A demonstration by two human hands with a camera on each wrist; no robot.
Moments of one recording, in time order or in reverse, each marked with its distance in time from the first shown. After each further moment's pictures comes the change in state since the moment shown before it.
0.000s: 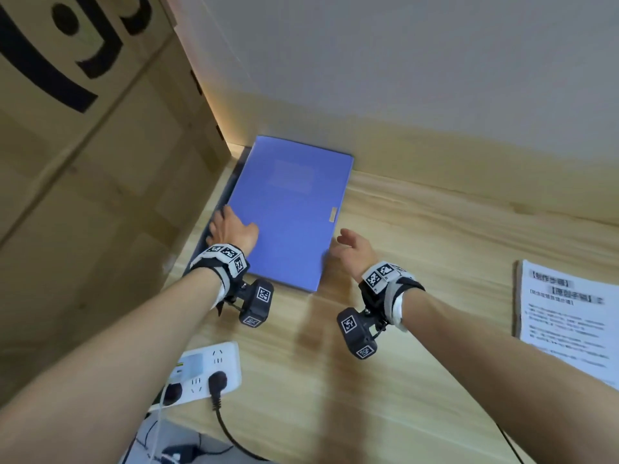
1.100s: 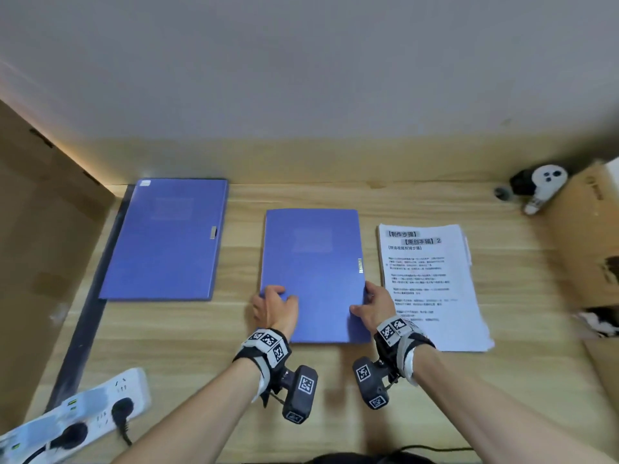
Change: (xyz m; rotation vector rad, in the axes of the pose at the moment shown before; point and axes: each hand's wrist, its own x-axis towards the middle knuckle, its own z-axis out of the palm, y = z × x) left_hand -0.262 0.087 0.180 -0.195 -0.269 0.027; right_hand -0.143 0.149 -0.226 -0.155 0.325 0.111
